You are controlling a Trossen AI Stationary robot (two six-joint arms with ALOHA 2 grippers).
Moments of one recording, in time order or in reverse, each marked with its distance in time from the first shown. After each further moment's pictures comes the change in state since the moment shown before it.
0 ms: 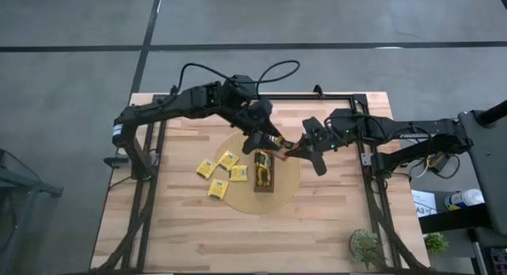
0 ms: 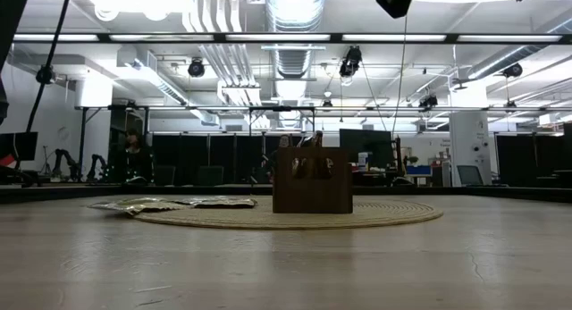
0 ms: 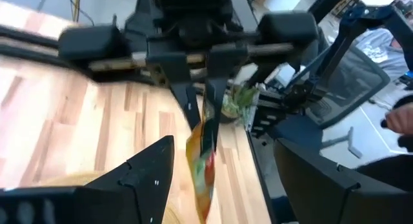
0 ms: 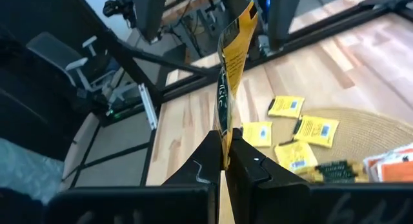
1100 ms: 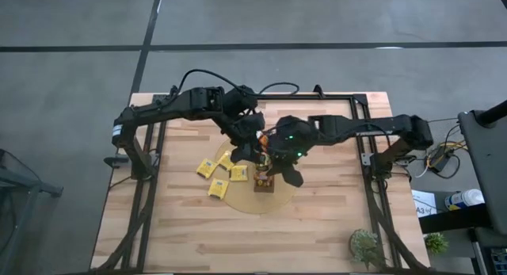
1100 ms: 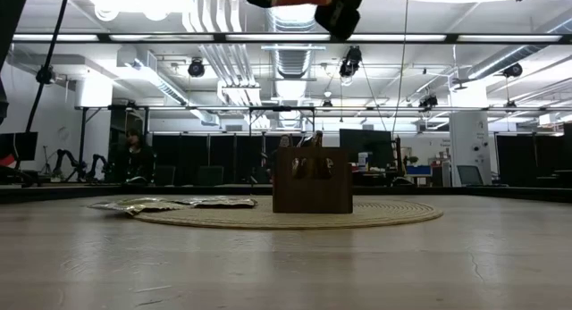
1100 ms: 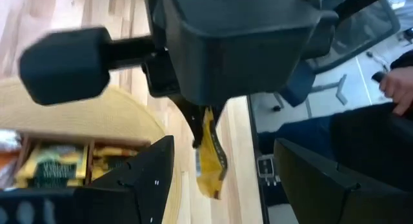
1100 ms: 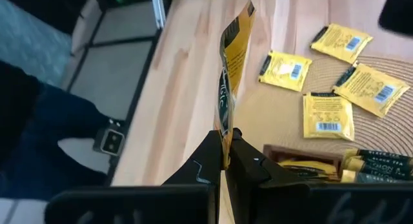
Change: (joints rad) left arm -0.020 -0.001 0.010 -0.336 0.055 0.037; right arm -0.002 0.448 0.365 -0.346 -0.248 -0.326
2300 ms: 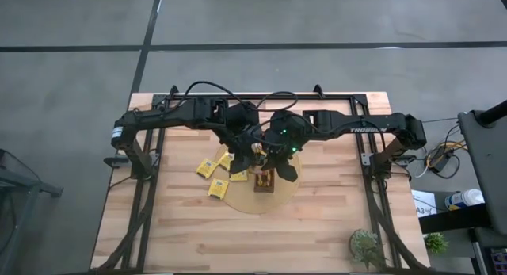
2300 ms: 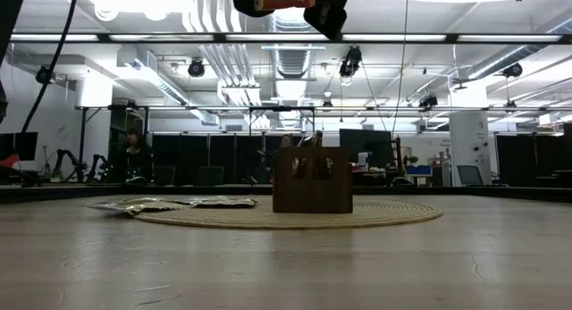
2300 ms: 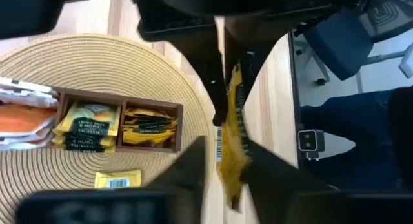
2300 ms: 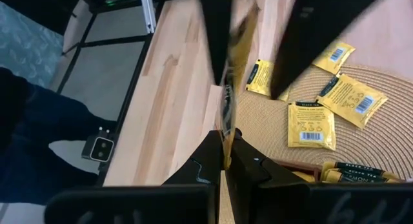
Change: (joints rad) left arm -0.065 0.001 -0.048 -0.097 -0.184 0.041; right arm -0.033 0.071 0.113 -0.061 0.000 -0.037
